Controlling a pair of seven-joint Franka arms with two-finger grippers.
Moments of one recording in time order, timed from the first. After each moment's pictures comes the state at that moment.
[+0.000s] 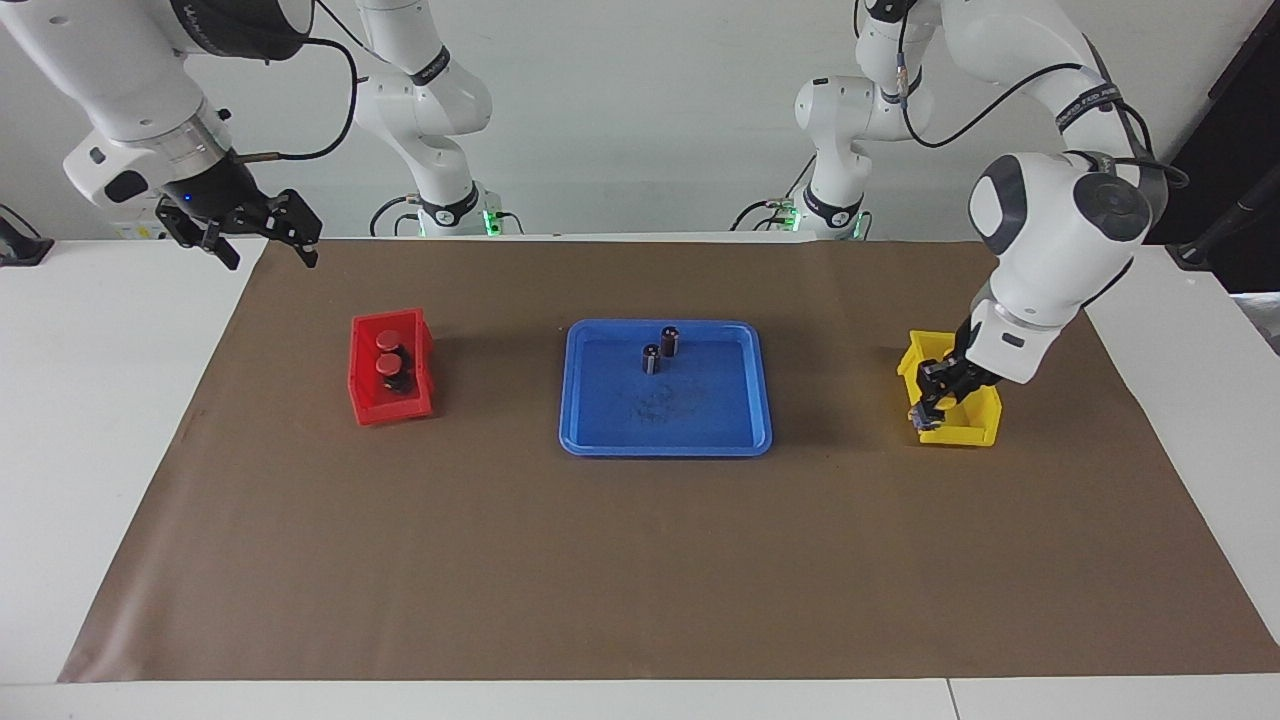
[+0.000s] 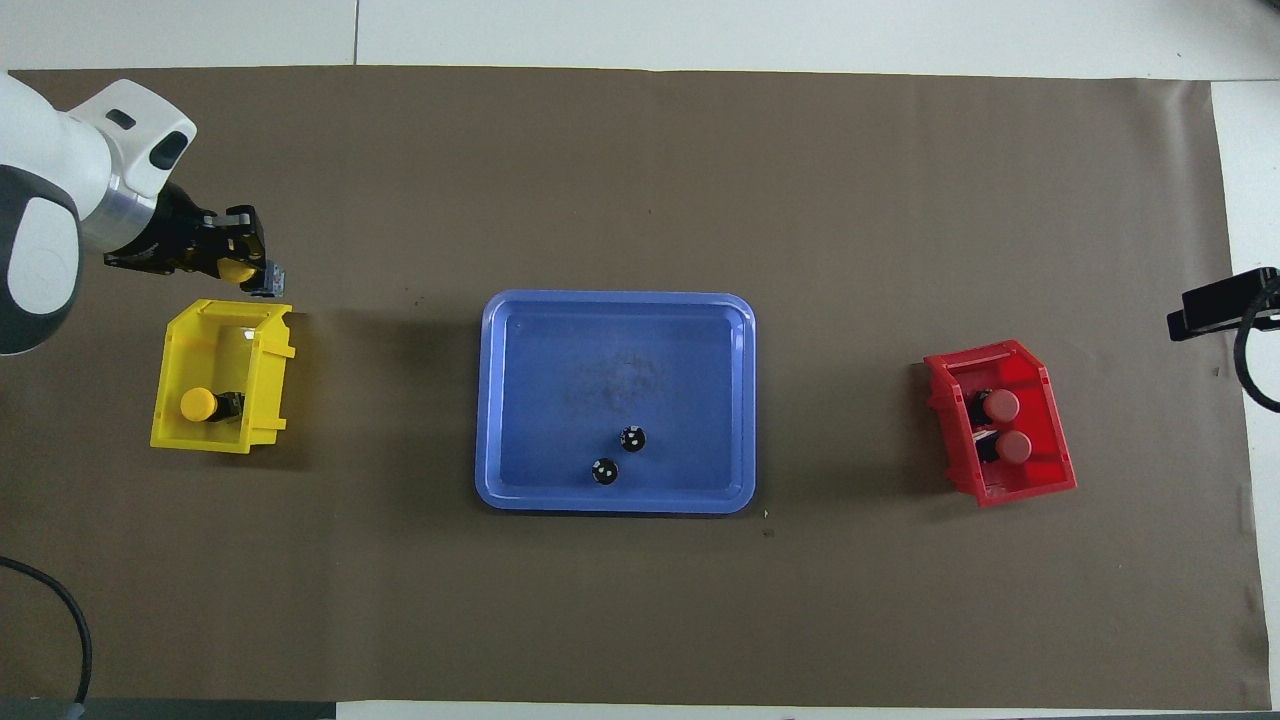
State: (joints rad) left arm -0.15 0.19 0.07 -1.72 -0.05 1.89 -0.15; right arm 0.01 -0.03 -0.11 -1.59 0.01 1.48 -0.10
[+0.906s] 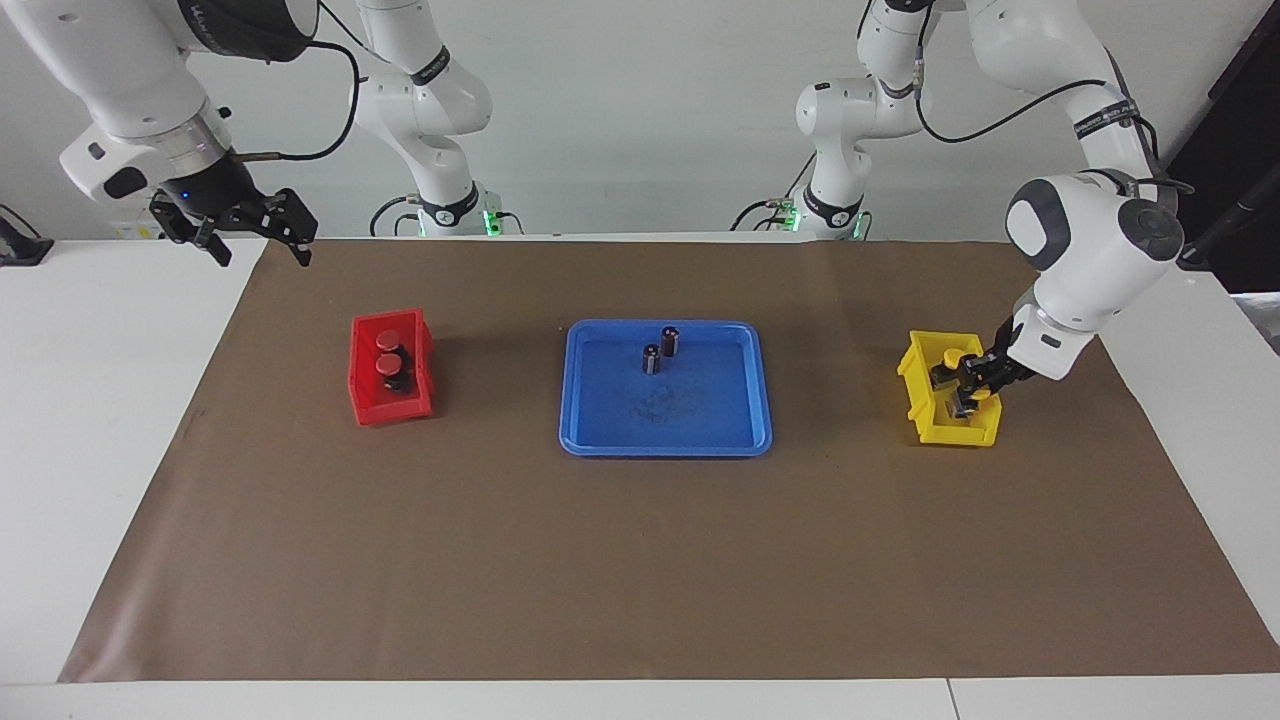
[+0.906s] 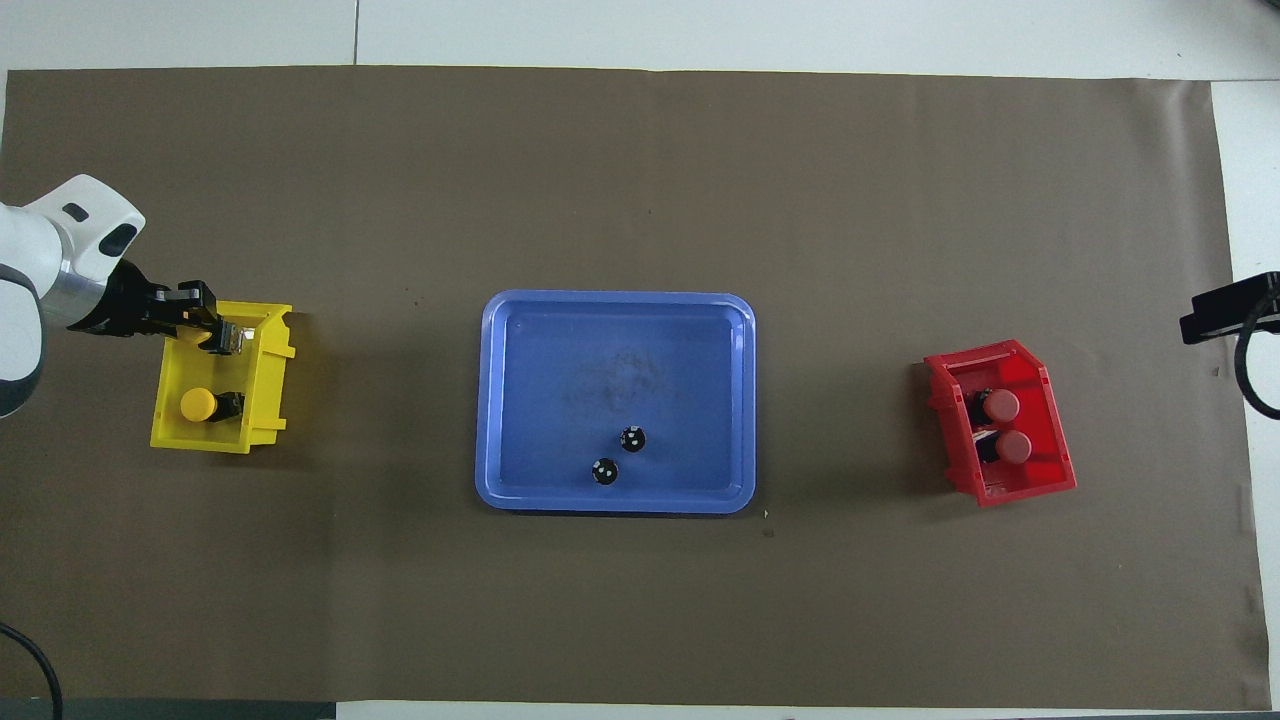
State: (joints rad) left arm -0.04 0.12 0.07 -1.98 -0.05 2.05 -0.01; right arm 0.01 -0.03 -0.11 -1.59 -0.03 1.48 -0.10
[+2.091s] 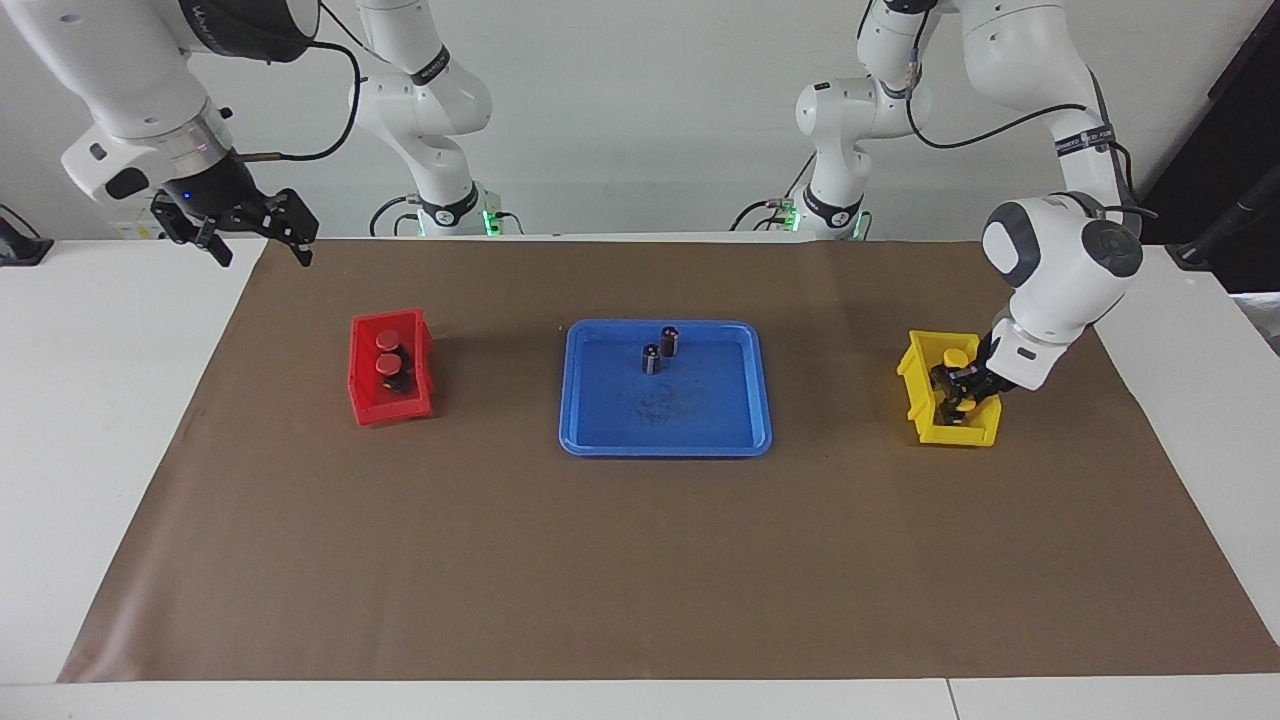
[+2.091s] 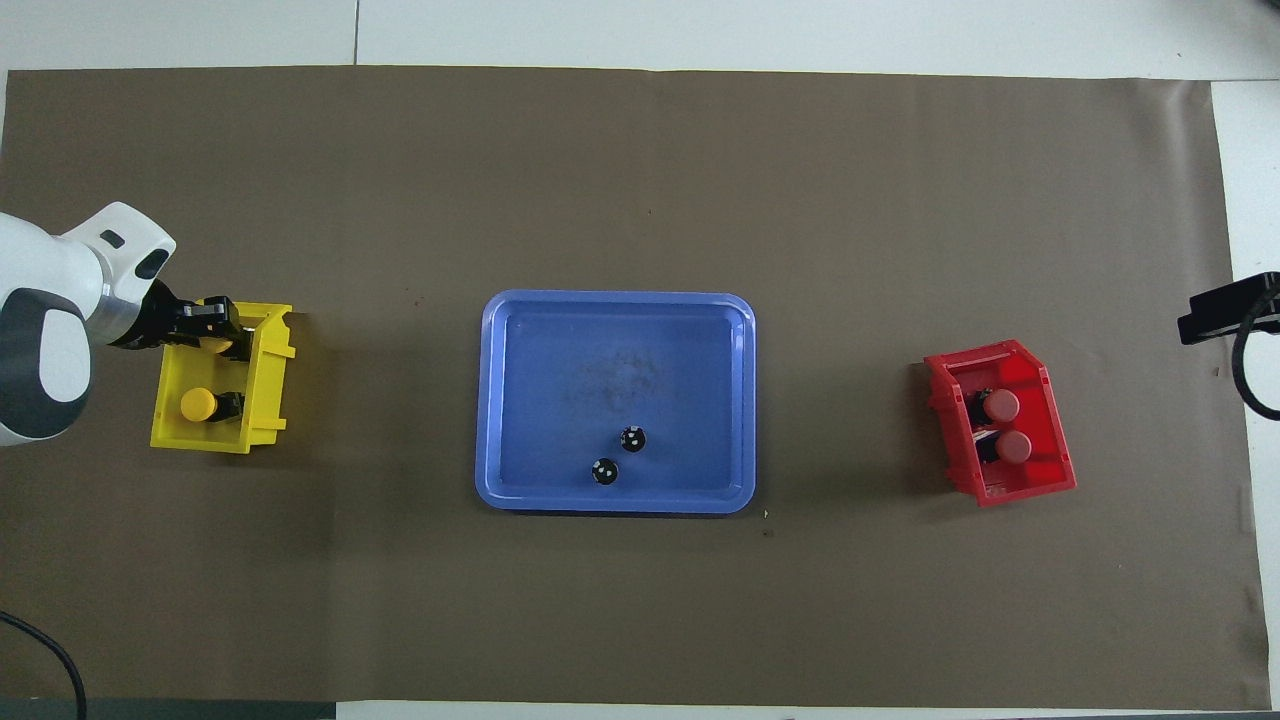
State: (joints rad) left arm -0.04 0.14 0.07 -2.06 -0.05 2.19 -0.01; right arm 0.01 -0.03 -0.11 -1.59 -0.03 1.48 -0.10
